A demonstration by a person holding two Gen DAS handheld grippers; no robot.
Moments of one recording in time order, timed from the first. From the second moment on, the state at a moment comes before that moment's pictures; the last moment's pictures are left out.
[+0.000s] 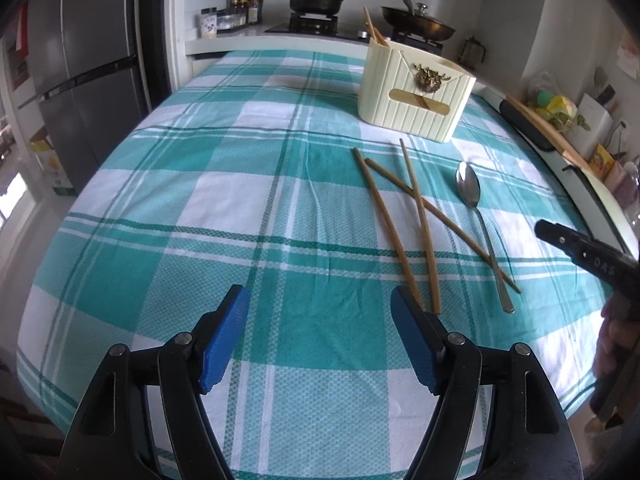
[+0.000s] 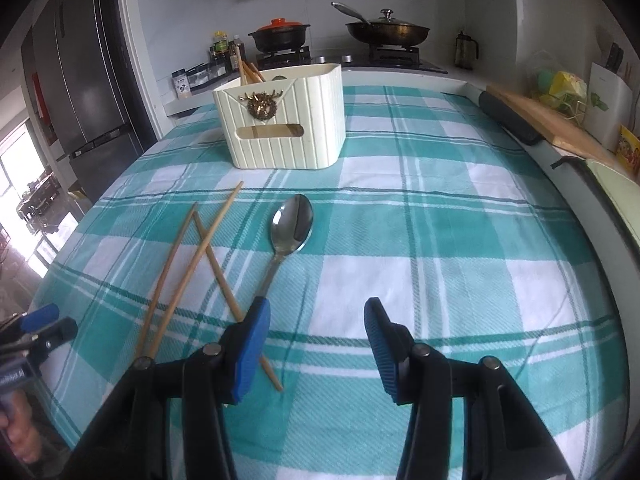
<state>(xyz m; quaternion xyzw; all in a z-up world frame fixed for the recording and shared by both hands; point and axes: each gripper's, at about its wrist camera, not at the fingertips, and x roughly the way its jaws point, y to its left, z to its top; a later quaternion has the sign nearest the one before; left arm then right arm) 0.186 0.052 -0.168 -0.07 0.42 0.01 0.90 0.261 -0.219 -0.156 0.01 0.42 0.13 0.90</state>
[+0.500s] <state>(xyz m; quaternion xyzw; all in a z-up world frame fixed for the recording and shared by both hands) 0.183 0.061 -0.174 -0.08 0.43 0.02 0.90 0.317 -0.188 -0.190 -0.03 0.48 0.10 0.87</state>
